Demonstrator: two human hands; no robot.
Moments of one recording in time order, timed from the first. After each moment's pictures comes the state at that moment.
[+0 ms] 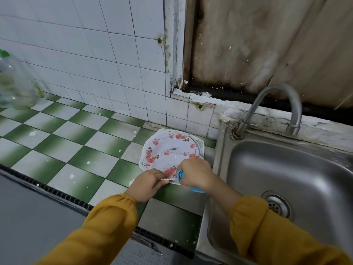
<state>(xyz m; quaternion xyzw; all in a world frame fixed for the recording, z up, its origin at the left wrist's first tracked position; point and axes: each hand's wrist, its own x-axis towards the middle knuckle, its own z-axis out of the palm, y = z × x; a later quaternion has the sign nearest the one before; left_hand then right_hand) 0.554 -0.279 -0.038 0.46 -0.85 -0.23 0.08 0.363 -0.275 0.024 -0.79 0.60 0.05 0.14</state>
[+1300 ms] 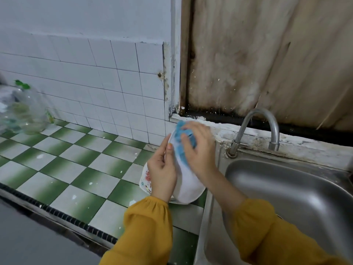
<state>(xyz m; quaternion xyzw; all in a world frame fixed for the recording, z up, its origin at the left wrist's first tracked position) 0.460 -0.242 0.104 0.42 -0.43 -0.42 0.68 0.365 -0.277 0.117 -0.65 0.49 -0.58 0.03</state>
